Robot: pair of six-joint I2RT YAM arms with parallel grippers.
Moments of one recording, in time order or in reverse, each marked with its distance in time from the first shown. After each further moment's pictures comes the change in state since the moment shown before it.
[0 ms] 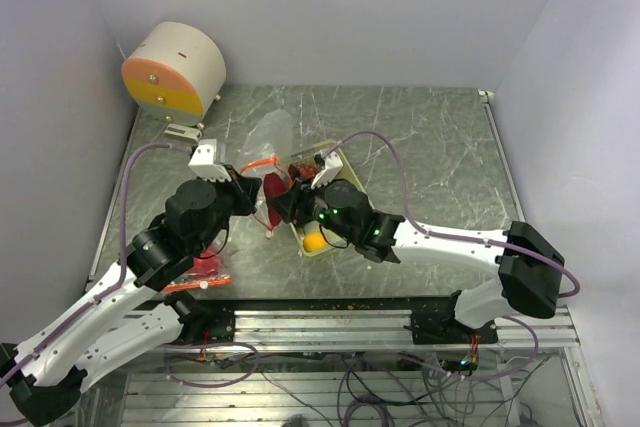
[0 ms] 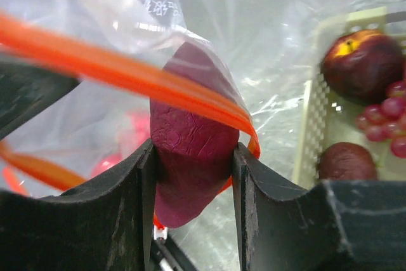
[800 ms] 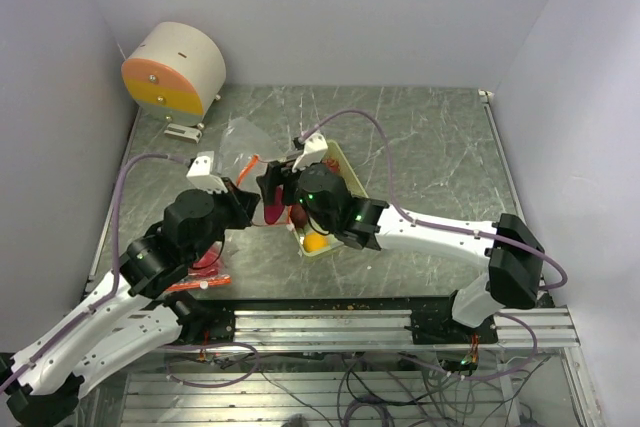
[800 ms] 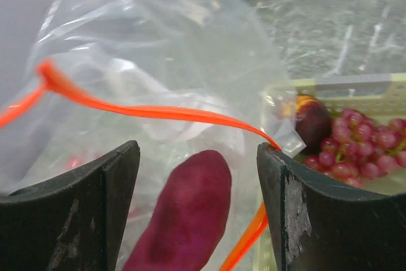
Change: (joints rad) left arm 0.000 -0.082 -0.042 -0.106 0.068 -0.087; right arm 0.040 0.124 0.291 -0.218 0.344 -0.186
